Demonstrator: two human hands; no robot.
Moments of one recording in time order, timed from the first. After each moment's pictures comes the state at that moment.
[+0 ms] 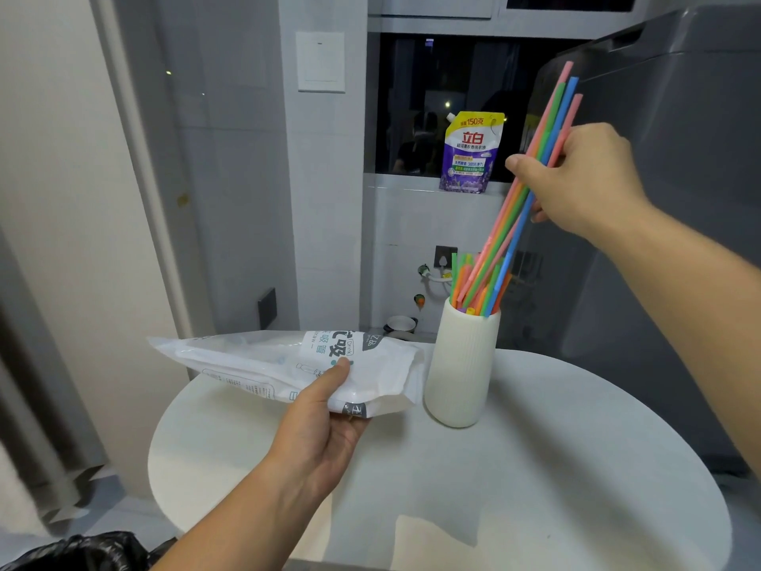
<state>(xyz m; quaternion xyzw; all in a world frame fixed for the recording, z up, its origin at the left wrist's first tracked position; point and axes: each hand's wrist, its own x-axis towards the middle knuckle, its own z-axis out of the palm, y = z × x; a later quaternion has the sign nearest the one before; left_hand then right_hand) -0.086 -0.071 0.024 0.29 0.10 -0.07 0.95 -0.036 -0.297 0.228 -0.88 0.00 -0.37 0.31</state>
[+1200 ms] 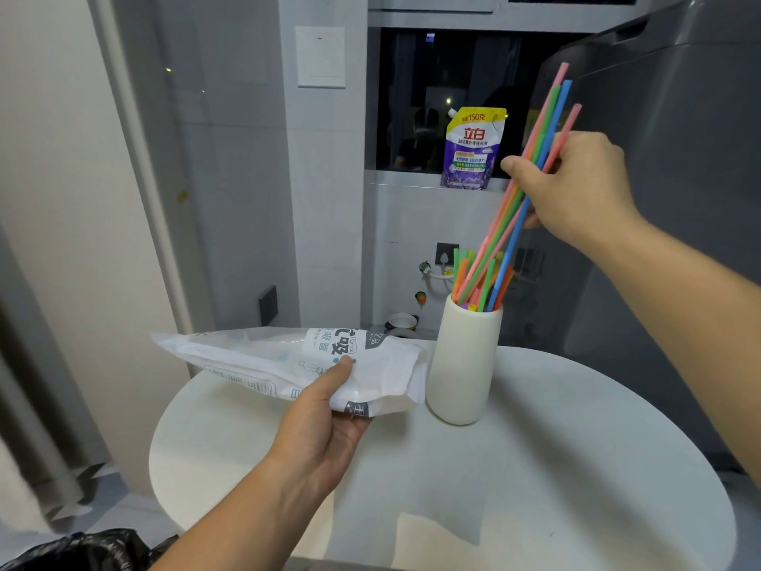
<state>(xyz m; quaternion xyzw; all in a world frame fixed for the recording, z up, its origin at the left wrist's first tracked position) -0.086 -0.072 0.023 0.29 0.10 -0.06 0.95 -0.034 -0.293 0.215 -0.87 -0.02 -0.38 0.33</state>
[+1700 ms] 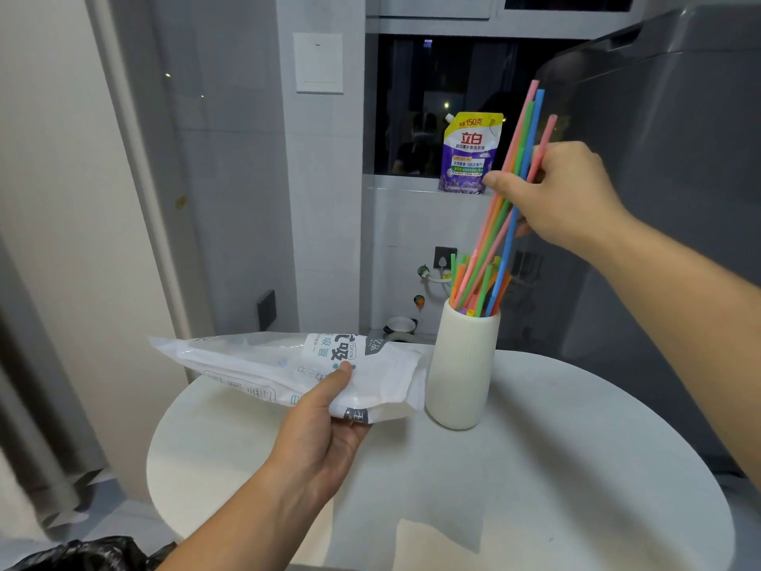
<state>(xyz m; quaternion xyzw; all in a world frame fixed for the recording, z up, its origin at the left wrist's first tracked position) -0.088 -0.073 0.023 0.29 0.10 -0.06 0.95 -0.030 -0.292 0.217 -0.89 -0.05 -0.32 0.33</state>
